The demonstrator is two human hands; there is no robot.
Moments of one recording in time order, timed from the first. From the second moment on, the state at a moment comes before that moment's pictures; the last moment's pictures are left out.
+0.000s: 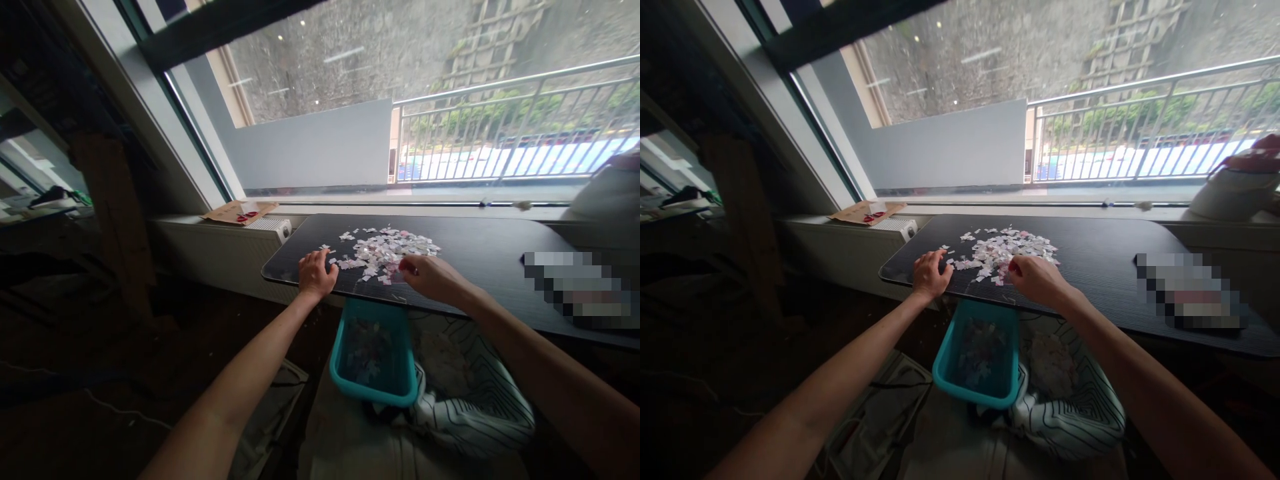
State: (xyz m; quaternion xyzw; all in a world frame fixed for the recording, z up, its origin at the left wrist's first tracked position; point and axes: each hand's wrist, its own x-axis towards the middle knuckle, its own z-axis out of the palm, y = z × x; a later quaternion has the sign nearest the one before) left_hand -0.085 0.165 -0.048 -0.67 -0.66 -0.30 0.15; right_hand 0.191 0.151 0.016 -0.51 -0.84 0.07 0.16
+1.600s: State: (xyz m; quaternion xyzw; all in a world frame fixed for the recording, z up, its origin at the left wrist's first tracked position) left_hand -0.082 0.184 -0.035 -0.64 -0.74 -0.18 0.11; right_hand 0.199 0.180 -0.051 -0.41 -0.64 0.33 0.56
